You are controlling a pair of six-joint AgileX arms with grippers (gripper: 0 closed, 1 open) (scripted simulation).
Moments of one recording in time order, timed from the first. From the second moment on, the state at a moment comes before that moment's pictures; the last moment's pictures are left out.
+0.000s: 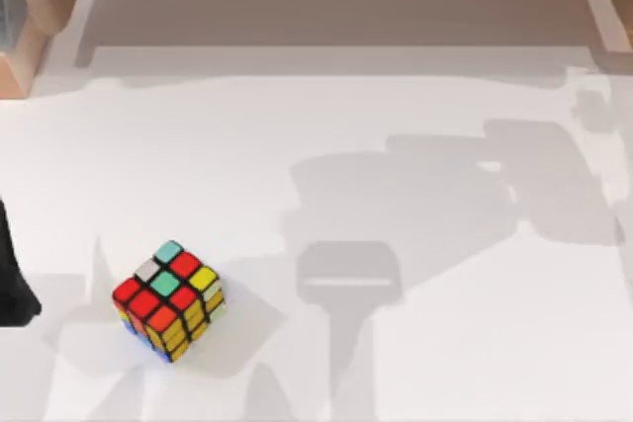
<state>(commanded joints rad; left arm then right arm) 0.00 0.00 0.00 0.00 0.00 0.00 -0.13 1.81 1.60 -0.97 -0.01 -0.03</state>
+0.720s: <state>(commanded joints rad) 0.00 0.00 0.00 0.00 0.00 0.00 0.60 2.07 1.78 -1.11 -0.01 0.64</state>
